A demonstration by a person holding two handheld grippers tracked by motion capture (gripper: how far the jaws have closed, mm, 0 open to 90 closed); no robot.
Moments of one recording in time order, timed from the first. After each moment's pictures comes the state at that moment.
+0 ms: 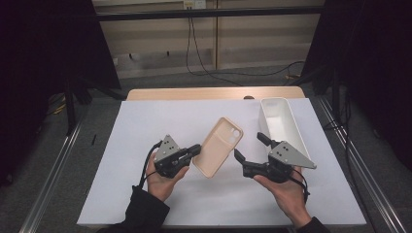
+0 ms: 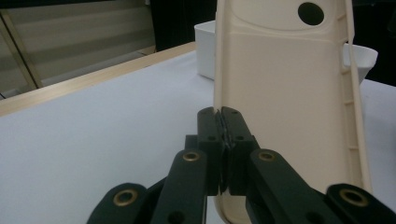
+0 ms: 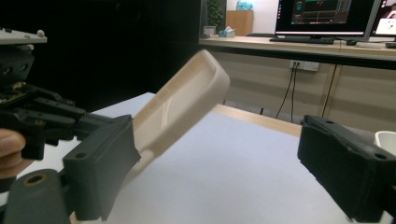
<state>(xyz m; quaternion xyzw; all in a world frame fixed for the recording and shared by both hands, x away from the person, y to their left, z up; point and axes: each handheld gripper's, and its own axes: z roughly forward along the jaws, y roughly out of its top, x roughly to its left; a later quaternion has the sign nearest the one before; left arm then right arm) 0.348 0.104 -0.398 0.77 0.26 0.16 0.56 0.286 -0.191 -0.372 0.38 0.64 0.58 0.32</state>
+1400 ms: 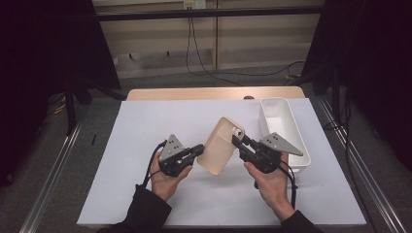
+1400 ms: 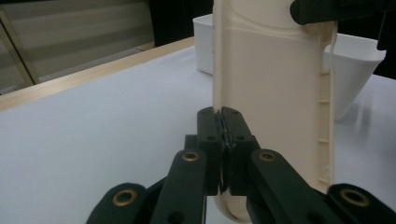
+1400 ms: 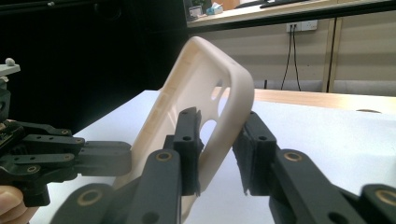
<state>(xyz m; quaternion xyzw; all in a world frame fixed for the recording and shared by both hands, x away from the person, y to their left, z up) 0.353 0.096 -0.405 0.78 0.26 0.16 0.55 0.310 -0.173 -0.376 0.46 0.62 0.58 0.26</state>
